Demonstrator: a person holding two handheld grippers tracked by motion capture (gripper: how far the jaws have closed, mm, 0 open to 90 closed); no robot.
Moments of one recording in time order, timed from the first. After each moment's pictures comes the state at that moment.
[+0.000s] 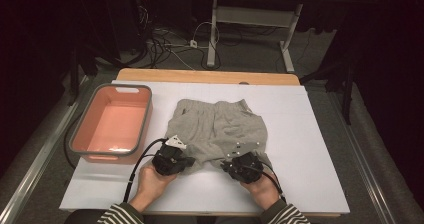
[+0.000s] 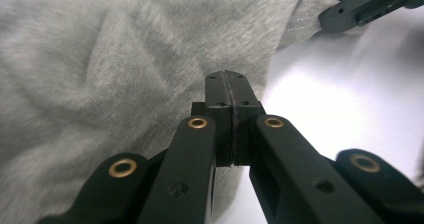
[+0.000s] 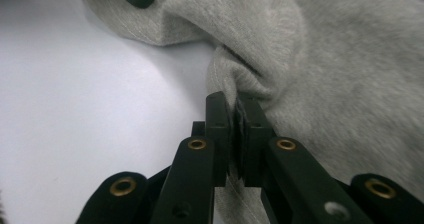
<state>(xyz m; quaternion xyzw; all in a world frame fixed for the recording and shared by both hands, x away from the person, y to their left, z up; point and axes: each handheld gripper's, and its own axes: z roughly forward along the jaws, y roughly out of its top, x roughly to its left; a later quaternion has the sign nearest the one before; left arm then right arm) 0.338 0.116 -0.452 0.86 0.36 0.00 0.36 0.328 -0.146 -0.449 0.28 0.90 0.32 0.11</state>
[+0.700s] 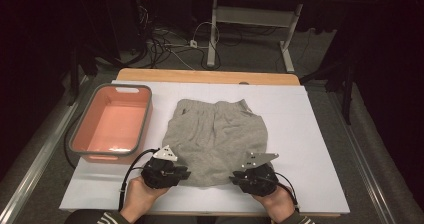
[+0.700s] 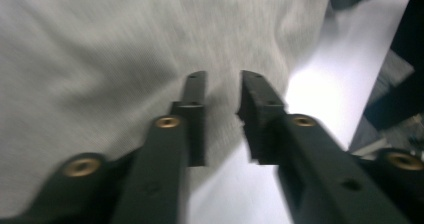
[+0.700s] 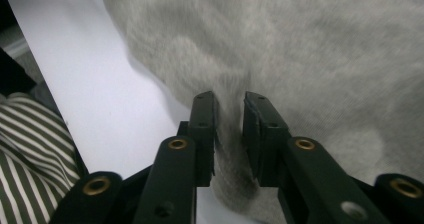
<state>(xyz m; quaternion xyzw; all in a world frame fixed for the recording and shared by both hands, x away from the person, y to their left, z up) 0.305 0.136 -0.445 0.85 0.35 0.02 0.39 0.298 -0.175 -0.440 0.30 0.88 0.35 0.09</state>
